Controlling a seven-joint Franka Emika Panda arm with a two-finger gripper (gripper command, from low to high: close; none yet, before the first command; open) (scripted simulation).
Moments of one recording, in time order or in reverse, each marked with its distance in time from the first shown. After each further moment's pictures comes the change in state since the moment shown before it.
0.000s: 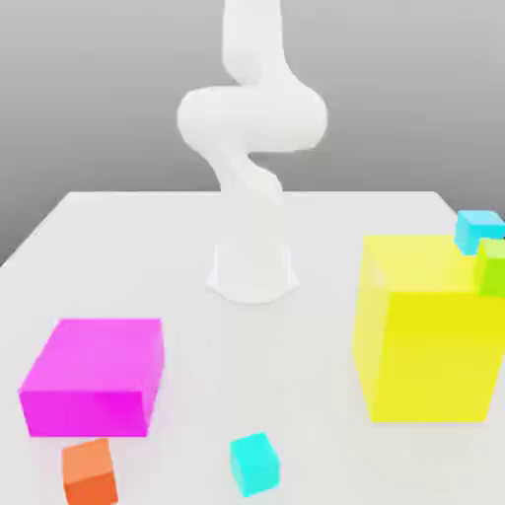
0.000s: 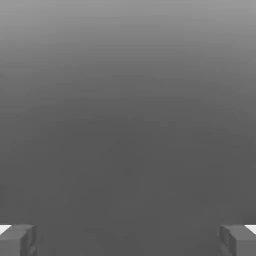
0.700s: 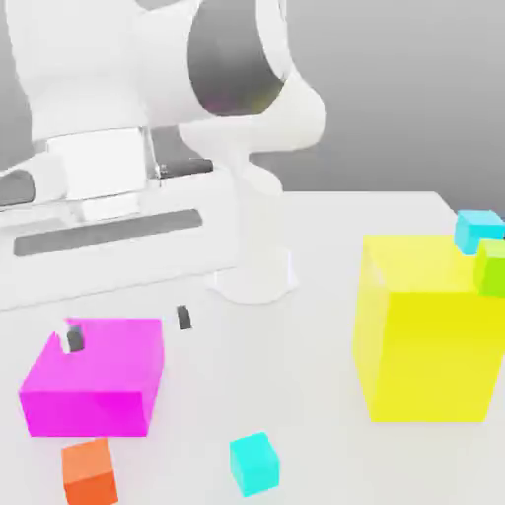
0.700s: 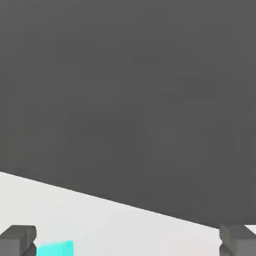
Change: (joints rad) arm 0.078 0.765 -0.308 -0.028 0.299 0.204 -0.704
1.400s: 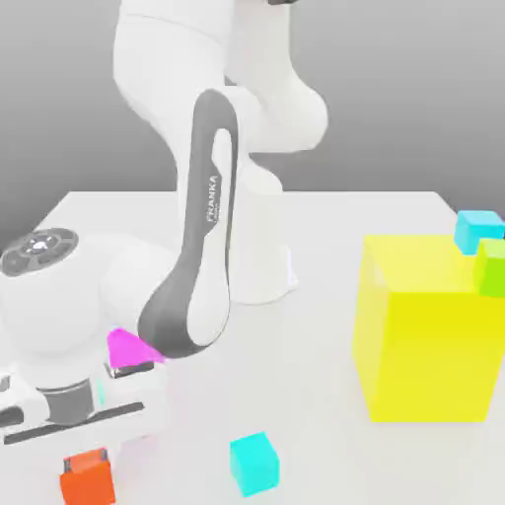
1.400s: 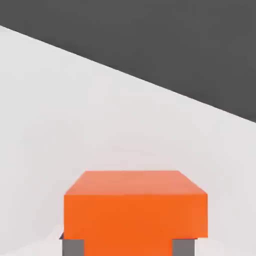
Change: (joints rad) arm -0.140 0.407 0.053 0.008 0.035 0.216 -0.242
